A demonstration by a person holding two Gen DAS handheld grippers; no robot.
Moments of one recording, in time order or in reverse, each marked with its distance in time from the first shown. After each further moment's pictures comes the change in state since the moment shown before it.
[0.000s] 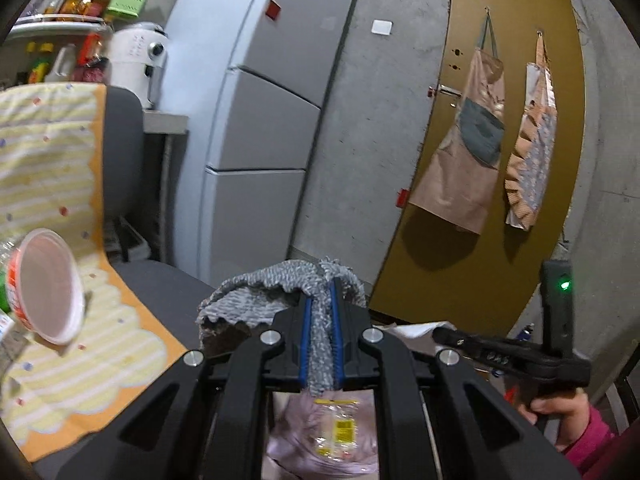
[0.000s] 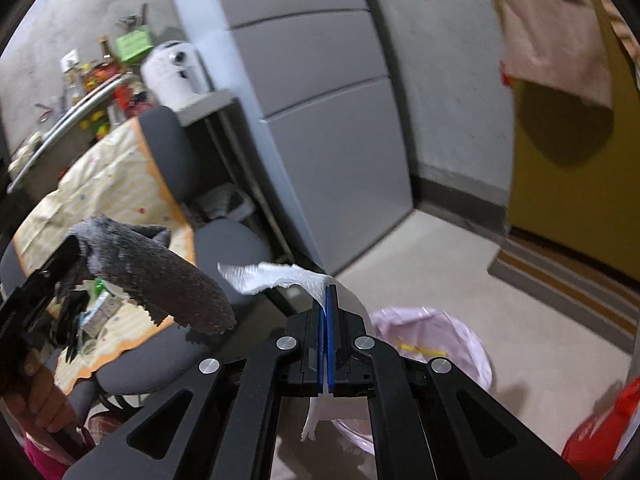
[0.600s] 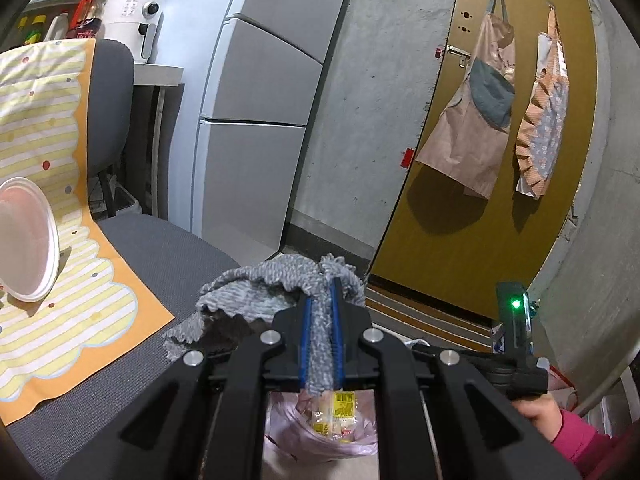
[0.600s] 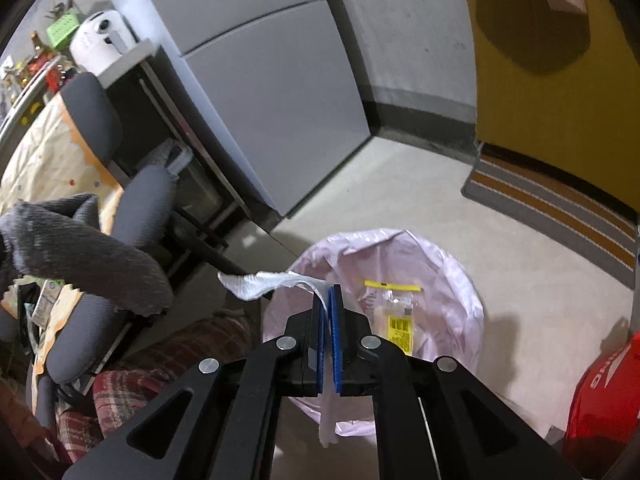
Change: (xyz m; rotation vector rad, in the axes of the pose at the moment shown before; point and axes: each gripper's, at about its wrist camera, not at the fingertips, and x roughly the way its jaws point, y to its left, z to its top) left arm 0.042 0.005 -0.037 -0.019 0.116 0.009; right arm 0.081 -0.063 -0.049 0.125 0.196 -0.089
